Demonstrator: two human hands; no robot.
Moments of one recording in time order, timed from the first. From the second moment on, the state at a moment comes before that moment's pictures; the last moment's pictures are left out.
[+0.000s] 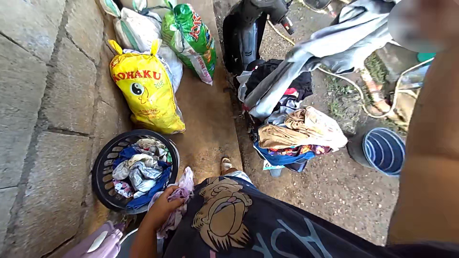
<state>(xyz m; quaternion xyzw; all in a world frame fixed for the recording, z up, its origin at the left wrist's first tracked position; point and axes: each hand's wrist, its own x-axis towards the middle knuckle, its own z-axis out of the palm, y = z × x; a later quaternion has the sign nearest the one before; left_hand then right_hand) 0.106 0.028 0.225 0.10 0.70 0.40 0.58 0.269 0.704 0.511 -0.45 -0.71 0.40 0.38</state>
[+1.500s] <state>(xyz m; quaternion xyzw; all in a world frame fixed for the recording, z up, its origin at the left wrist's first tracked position) -0.003 -0.030 -0.008 -0.15 0.82 0.09 0.54 0.360 0.382 0.146 -0.44 -0.70 0.31 -0.48</state>
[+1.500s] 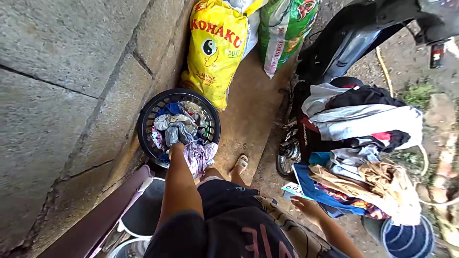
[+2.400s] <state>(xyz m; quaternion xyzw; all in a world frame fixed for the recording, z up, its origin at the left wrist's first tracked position) 0.074 0.040 0.213 0.37 0.70 0.28 0.55 0.171 0.303 0.265 -0.42 -0.60 0.68 -0.07</state>
